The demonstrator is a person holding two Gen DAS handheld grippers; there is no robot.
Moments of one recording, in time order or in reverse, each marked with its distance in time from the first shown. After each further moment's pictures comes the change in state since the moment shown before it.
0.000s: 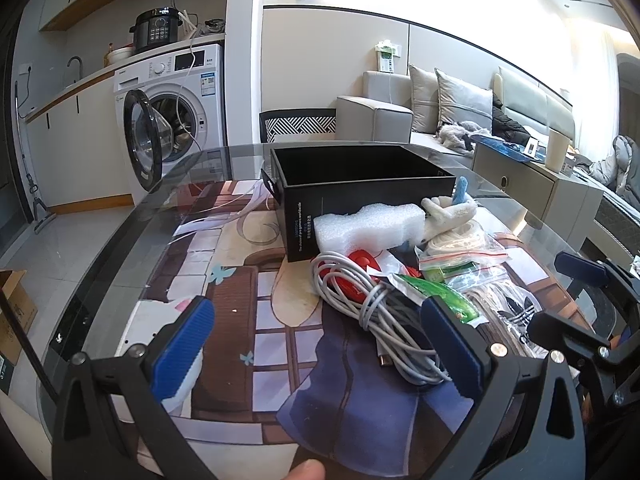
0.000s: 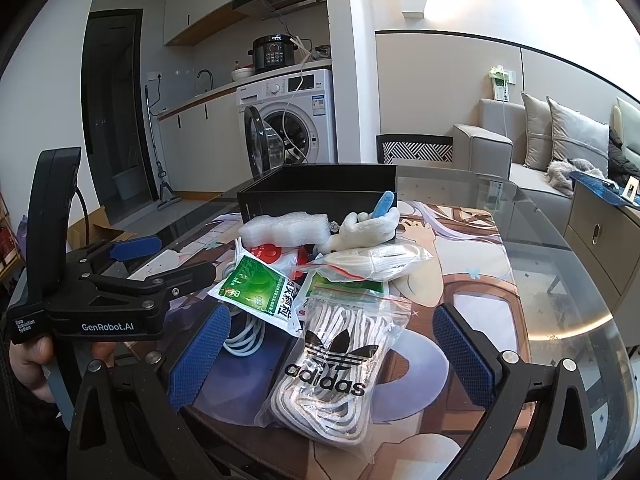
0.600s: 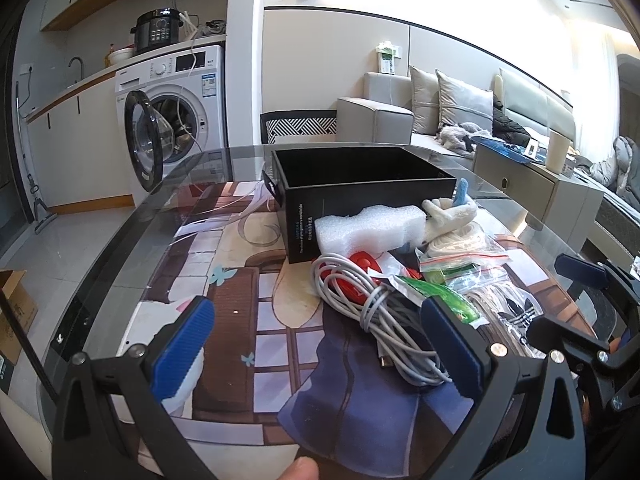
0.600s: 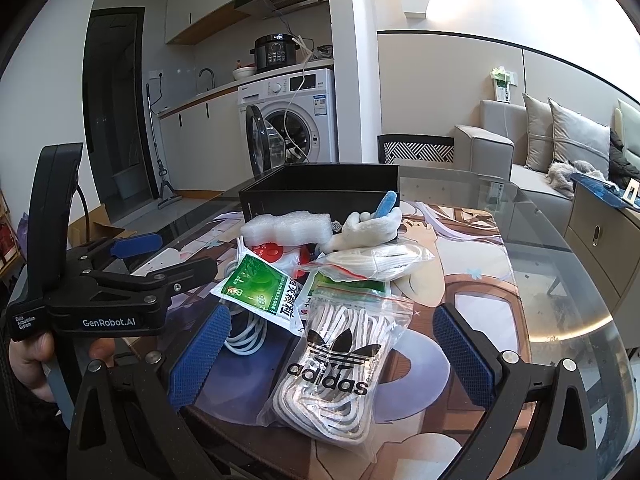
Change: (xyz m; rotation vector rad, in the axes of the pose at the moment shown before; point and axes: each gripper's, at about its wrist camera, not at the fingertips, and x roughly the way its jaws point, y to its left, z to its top) left arm 0.001 0.001 -0.001 0.007 -0.003 -0.004; right arm 0.001 0.000 -0.001 -0.006 0.003 0.001
